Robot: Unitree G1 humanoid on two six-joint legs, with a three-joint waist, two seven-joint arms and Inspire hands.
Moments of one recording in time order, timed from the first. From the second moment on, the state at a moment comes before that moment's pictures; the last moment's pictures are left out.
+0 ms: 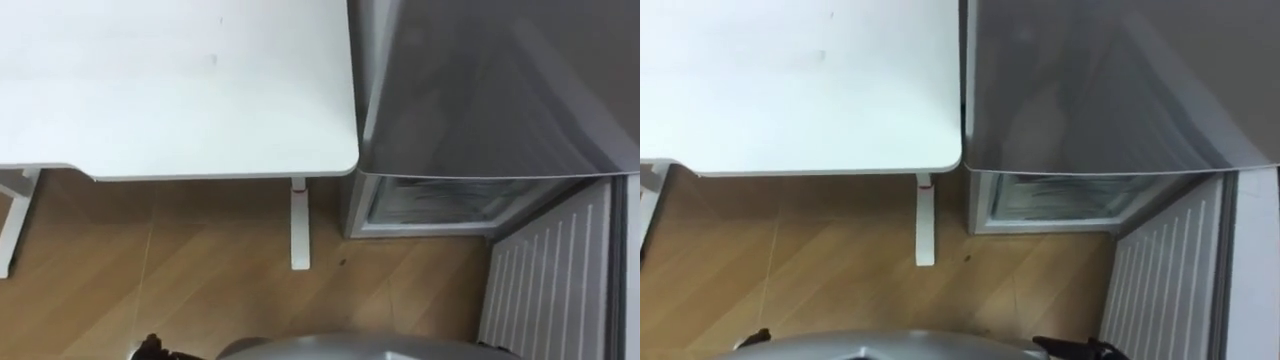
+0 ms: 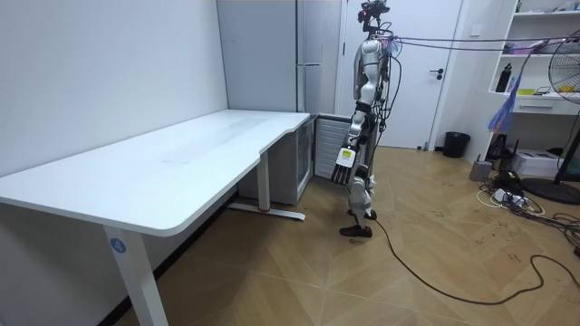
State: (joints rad) left arm 0.15 0.20 0.13 1.15 0.21 0.07 0.15; right arm 0.14 -0.23 -0.09 1.20 0.38 0.06 0.06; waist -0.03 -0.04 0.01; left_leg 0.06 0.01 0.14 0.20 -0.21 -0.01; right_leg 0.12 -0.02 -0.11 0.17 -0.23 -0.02
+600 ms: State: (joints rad) left arm 0.24 0.22 0.14 1.04 0.32 0.07 0.19; right arm 0.20 -0.24 -0.30 0.21 0.03 0.02 -0.30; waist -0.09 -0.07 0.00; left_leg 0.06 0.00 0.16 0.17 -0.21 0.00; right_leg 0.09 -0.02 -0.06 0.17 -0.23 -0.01
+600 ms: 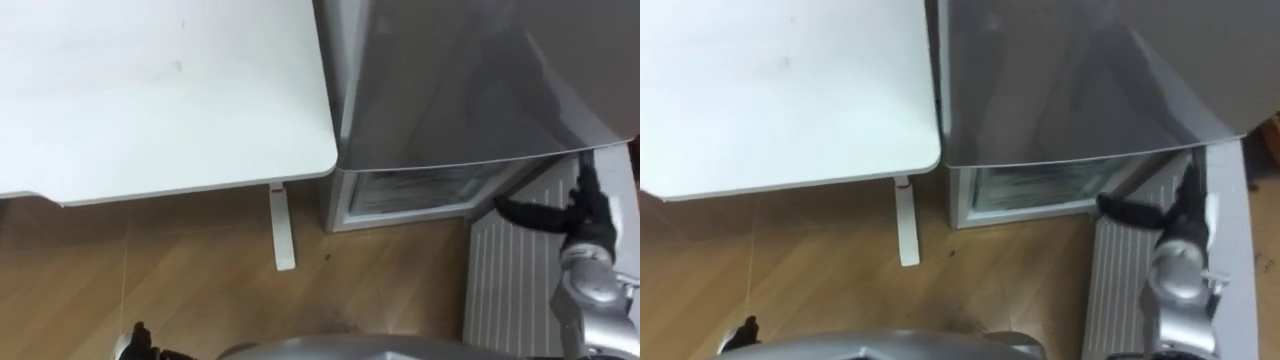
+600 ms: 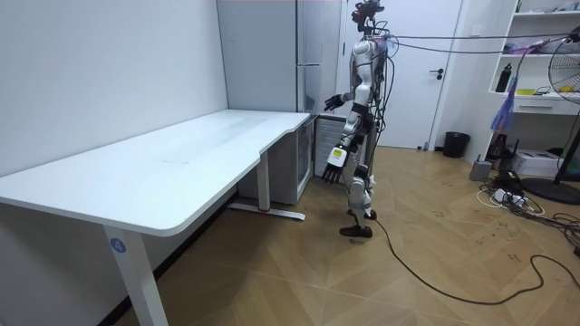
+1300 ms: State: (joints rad) left arm 0.34 0.22 0.14 0.92 0.37 0.11 0.16; right arm 0.22 -0.27 -0.42 0.09 0.10 0.01 -0.54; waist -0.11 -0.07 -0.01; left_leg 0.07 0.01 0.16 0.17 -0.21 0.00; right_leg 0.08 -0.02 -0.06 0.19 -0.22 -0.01
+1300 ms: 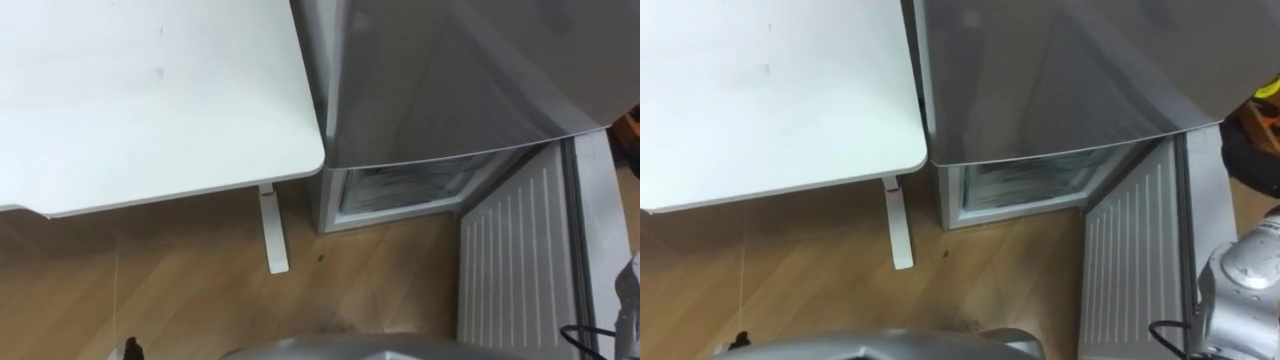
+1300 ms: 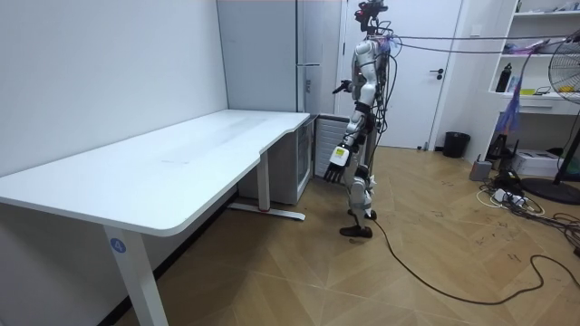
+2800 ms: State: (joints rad) left arm 0.35 0.22 0.19 0.93 0.40 0.15 0.12; right arm 0.21 -0.30 -0.50 0.76 0.90 0.01 -0.38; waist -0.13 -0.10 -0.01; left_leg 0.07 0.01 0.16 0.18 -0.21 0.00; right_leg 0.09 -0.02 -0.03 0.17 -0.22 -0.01
